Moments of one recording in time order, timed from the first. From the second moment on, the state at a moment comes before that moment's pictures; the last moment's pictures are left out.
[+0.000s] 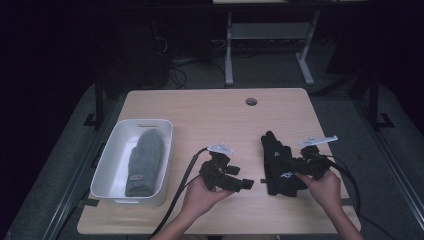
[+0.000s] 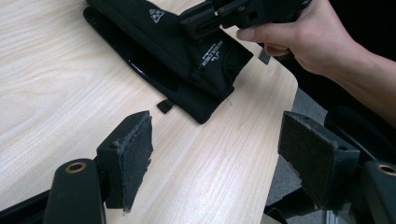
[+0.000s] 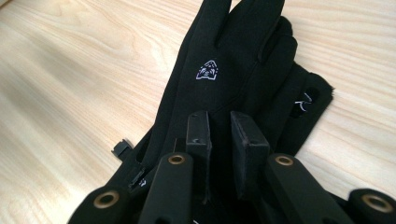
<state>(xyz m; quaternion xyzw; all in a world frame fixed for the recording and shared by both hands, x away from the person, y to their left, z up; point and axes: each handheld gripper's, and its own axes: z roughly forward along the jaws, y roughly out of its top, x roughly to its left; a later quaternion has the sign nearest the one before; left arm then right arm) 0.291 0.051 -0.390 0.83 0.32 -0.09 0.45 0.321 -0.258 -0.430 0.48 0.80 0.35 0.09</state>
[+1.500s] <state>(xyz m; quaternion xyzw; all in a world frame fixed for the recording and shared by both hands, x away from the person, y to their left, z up) 0.297 0.030 -0.416 0.84 0.33 -0.10 0.42 0.304 -0.278 -0.445 0.47 0.80 0.37 0.02</state>
